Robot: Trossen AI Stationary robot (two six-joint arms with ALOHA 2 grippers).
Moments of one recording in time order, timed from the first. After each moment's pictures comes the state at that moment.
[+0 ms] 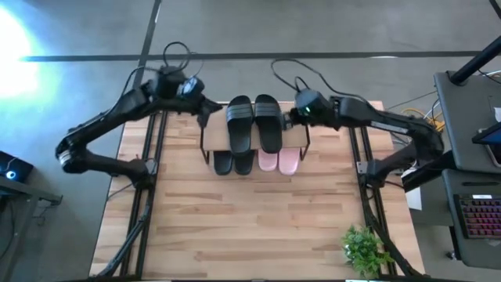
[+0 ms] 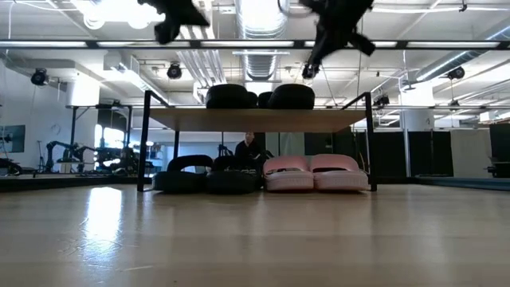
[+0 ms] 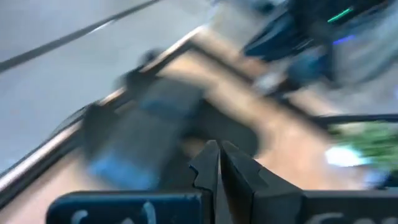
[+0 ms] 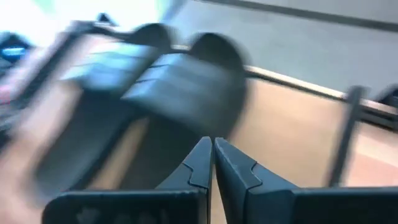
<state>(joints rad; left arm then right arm) 0.57 1.17 1.31 -0.62 0.26 -0.23 -0.30 1.40 1.39 -0.78 0.34 0.70</state>
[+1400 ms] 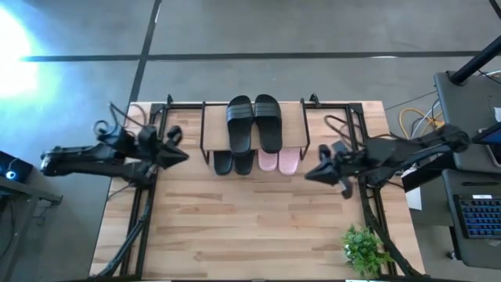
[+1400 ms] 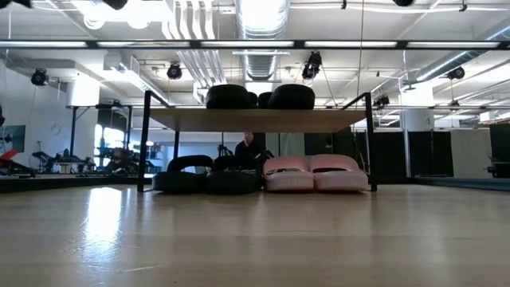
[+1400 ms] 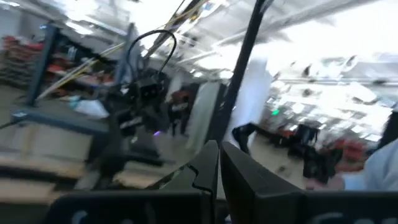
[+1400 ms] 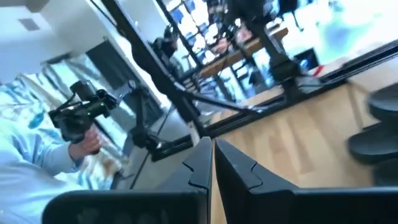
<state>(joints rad) 0.03 0.52 0.56 0.29 0.28 -0.41 0.31 0.83 0.78 0.01 0.05 0.56</state>
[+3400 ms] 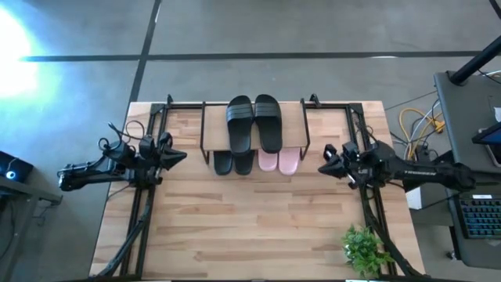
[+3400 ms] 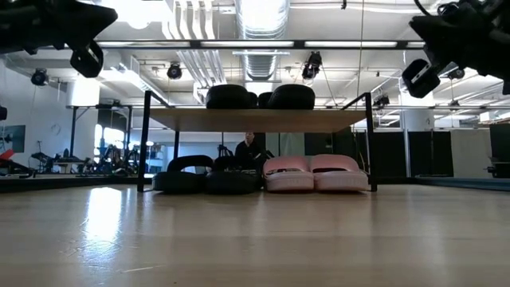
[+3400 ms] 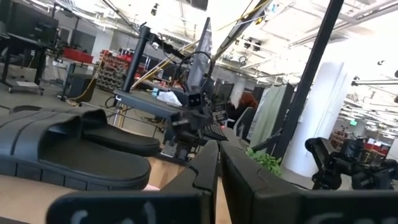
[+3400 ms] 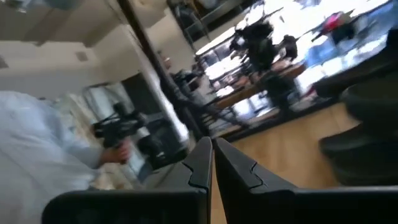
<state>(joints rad) 0.09 0.04 0.18 0.04 0.05 -0.33 -0.21 0.33 0.01 0.53 -0.47 0.58</state>
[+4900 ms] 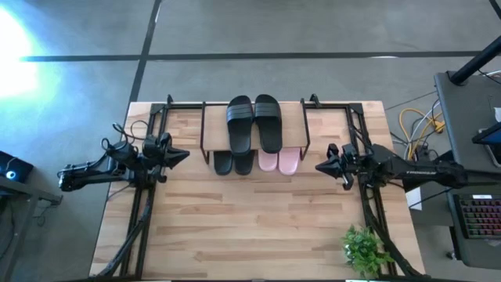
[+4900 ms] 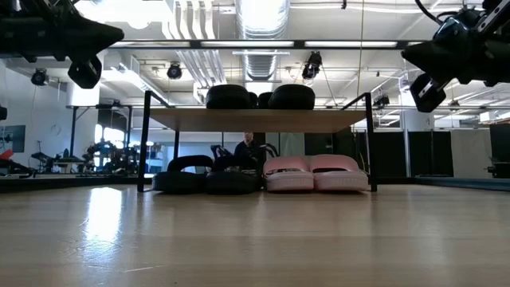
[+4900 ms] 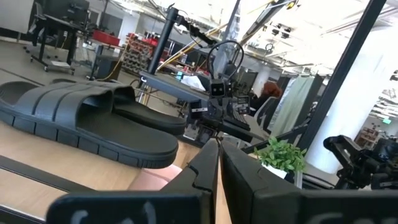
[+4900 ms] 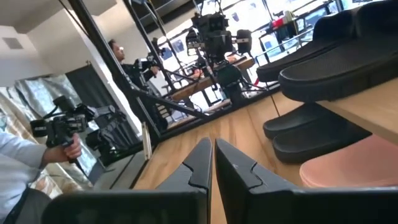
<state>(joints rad) 0.10 0.03 0.18 -0.06 -0.03 -0.36 -0.11 0.19 0.01 0.25 -0.22 0.47</state>
